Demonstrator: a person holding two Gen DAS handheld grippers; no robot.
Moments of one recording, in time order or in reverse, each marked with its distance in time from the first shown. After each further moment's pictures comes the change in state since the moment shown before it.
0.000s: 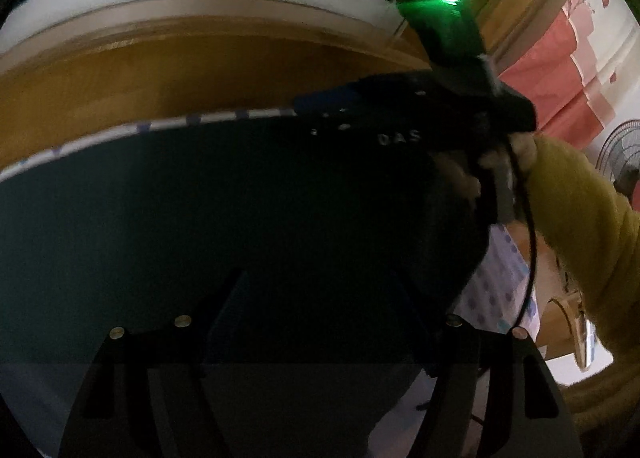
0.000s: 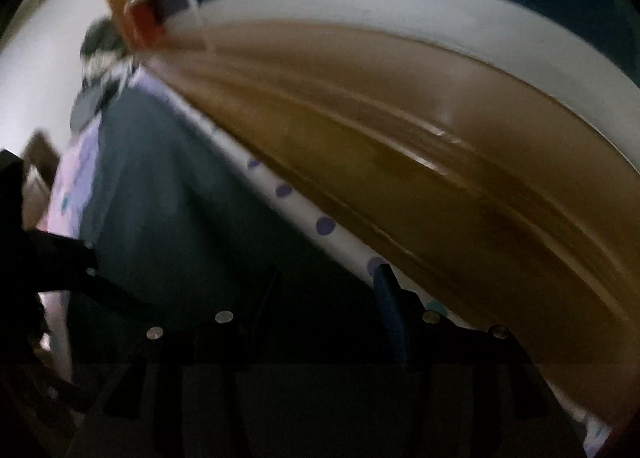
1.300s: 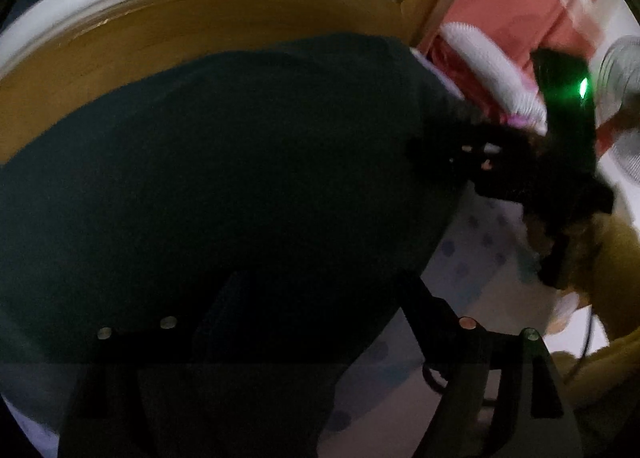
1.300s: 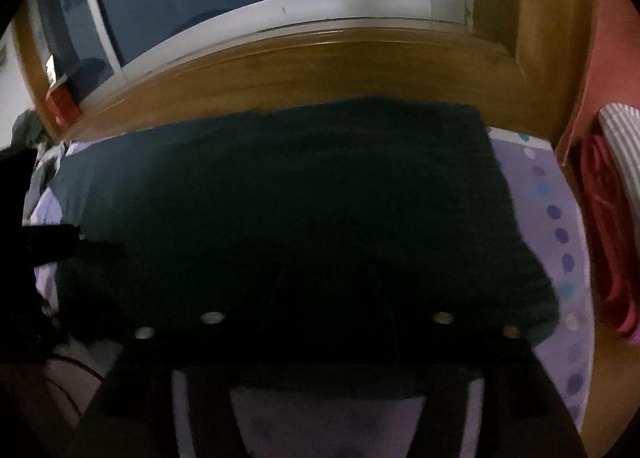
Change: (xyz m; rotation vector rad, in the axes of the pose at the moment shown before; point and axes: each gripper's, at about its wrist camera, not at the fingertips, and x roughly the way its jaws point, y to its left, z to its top) left arm -0.005 -0.043 -0.034 0.162 0.095 0.117; right arm -0.056 0.062 -0.176 0.445 -0.203 -0.278
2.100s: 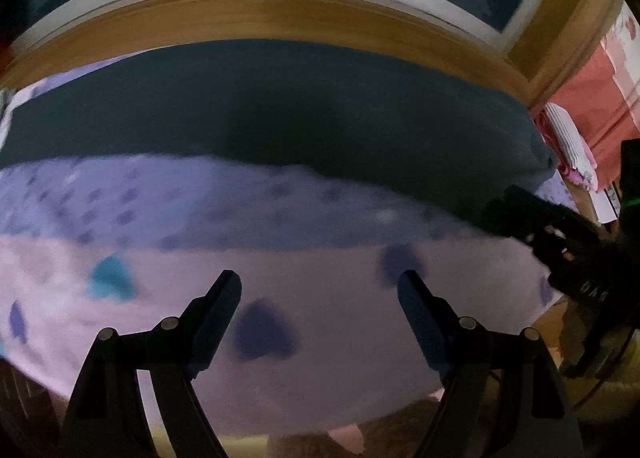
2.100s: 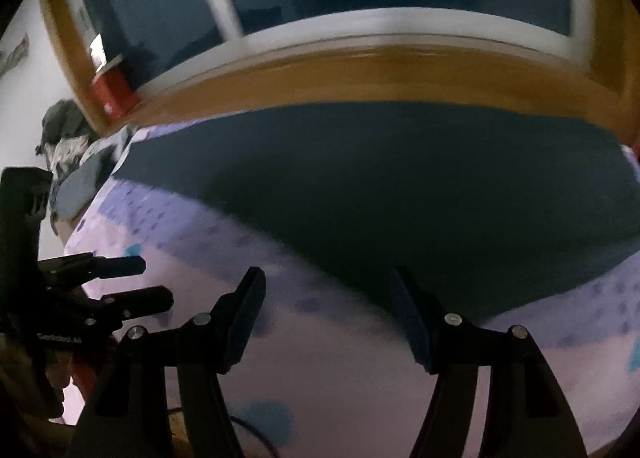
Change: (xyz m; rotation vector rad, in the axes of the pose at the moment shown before) left arm -0.195 0.199 -0.198 -0.369 -0.099 0.196; right arm -0.024 0.312 -0.018 0.003 0.000 0.094
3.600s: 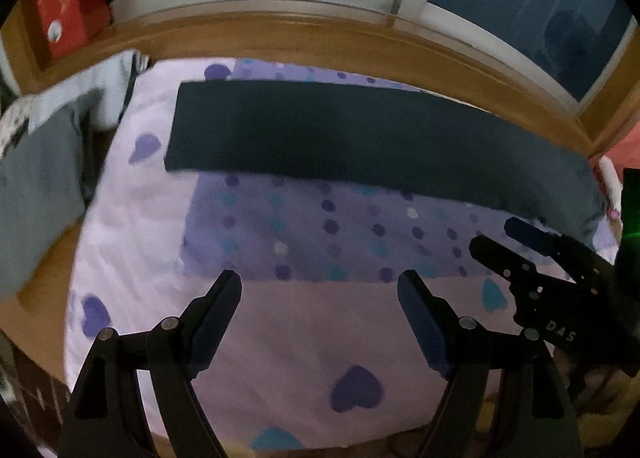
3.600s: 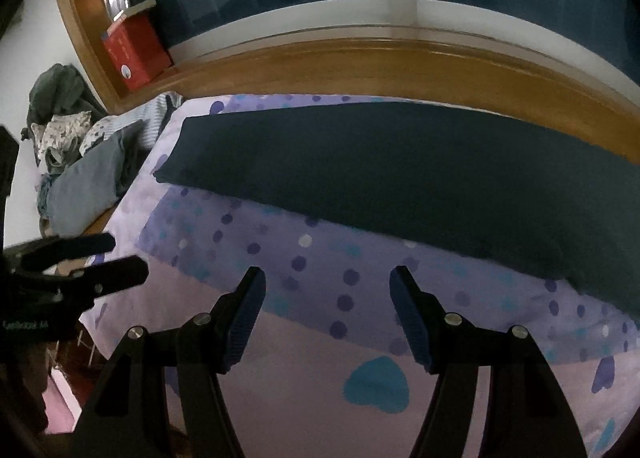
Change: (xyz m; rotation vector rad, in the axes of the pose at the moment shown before) left arm -0.059 0.270 0.039 -0.036 -0.031 0.087; right arm 0.115 0.288 0.039 -0.012 0.044 -0.056
